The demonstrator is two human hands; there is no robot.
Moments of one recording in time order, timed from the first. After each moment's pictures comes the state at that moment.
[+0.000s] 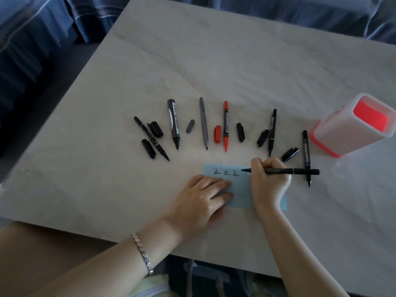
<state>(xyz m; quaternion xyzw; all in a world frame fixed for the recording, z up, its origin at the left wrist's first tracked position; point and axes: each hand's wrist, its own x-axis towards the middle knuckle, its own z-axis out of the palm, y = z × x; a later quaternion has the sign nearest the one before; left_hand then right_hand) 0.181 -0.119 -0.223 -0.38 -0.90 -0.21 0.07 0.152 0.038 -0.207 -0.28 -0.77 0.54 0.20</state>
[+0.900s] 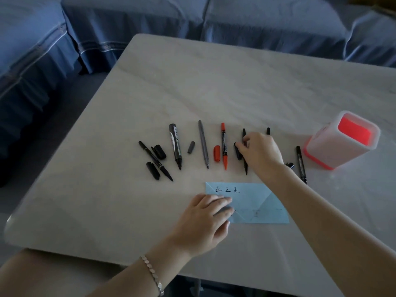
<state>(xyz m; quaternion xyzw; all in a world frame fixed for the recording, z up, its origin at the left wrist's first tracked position) 0.182 -0.118 -0.224 -0.37 -0.90 -0.23 0.07 0.068 0.049 -0.156 -0.10 -0.97 0.23 -0.04</state>
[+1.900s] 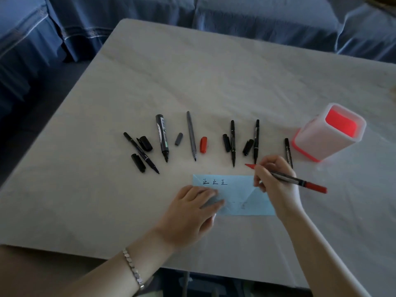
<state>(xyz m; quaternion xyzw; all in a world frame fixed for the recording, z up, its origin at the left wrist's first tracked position) 0.183 -0.120 -0.222 -0.38 -0.90 -0.19 0.06 0.161 0.082 -0.161 -0.16 -0.76 0.63 0.05</state>
